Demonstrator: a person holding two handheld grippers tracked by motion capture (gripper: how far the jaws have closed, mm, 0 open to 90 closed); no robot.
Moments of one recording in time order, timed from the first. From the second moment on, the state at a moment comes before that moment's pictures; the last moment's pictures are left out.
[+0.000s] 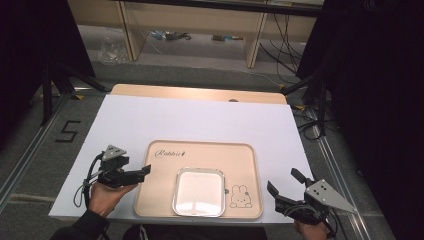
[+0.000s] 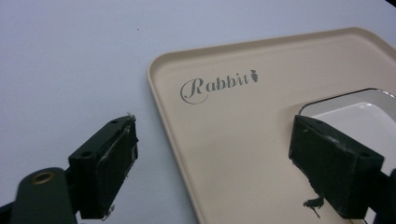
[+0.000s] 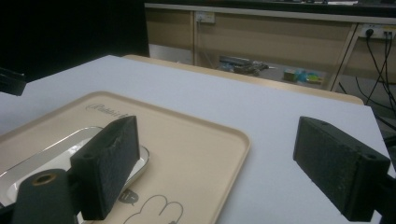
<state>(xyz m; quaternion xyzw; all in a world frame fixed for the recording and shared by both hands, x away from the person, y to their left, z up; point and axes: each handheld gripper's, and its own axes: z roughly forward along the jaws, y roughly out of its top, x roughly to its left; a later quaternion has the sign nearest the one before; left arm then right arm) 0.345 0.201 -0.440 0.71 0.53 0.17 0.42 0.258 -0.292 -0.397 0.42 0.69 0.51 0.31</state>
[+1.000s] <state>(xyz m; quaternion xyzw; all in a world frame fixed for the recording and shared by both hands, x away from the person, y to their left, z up) 0.330 0.224 -0.435 0.67 0.52 0.21 0.49 0.258 -0.291 -0.397 0.42 0.69 0.51 0.30</state>
